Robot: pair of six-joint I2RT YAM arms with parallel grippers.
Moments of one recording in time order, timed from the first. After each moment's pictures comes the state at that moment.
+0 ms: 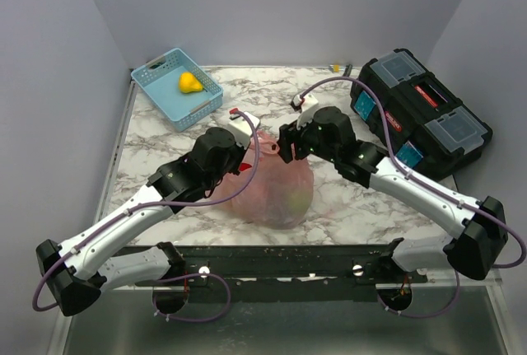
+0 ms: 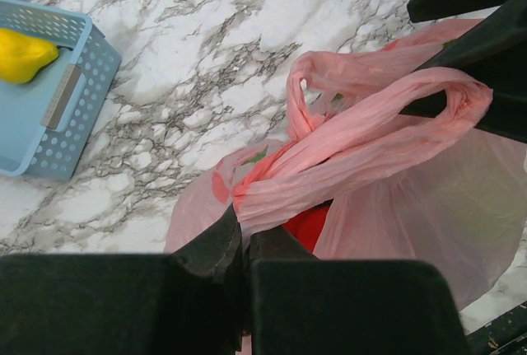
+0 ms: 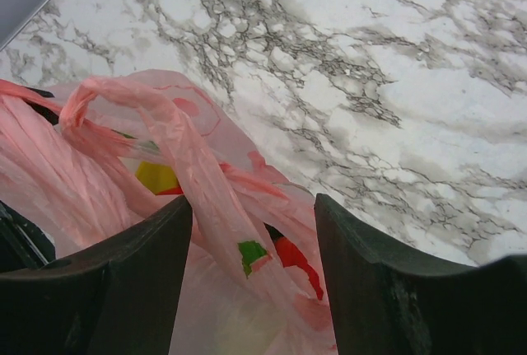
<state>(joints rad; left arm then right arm) -0.84 1.01 1.02 -0.47 -0.34 -0.01 0.79 1.30 1.09 -0.19 0.00 0.16</state>
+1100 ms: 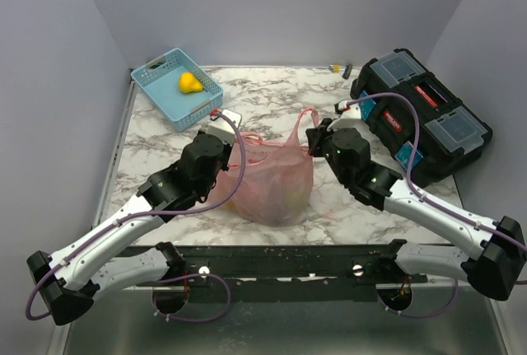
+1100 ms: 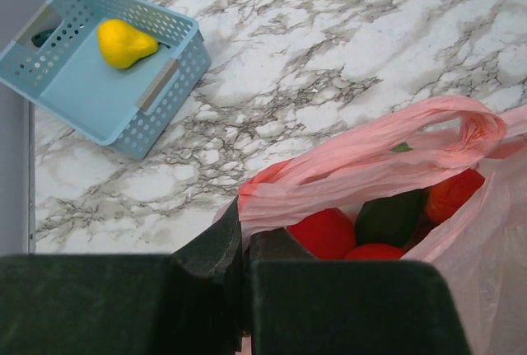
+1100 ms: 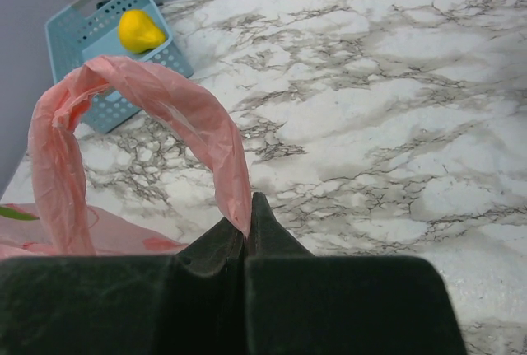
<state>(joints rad) -0.84 0.93 0.96 -0.42 -0.57 -0.01 0.81 1.14 0.85 0.06 0.51 0.43</state>
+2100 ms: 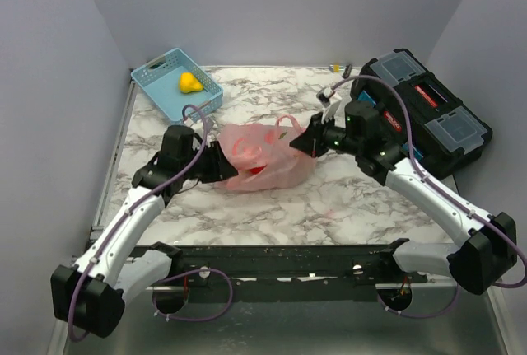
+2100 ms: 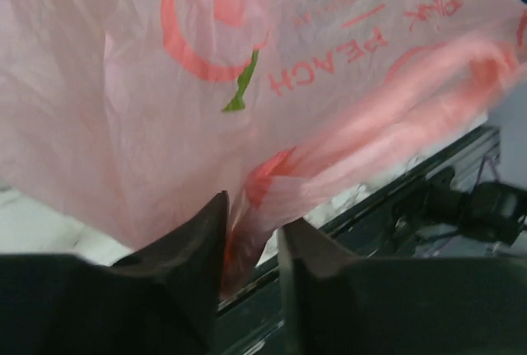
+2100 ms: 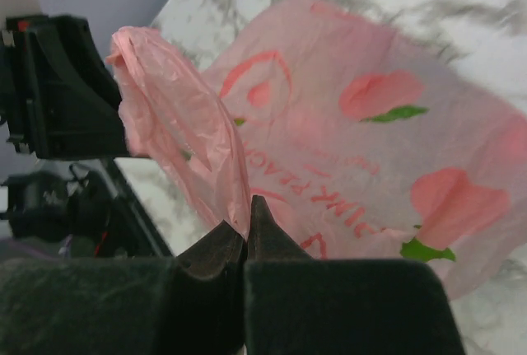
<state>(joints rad) -0.35 1.02 0.86 -0.50 0.40 -0.53 0.56 1.23 1.06 -0.14 -0.35 0.32</state>
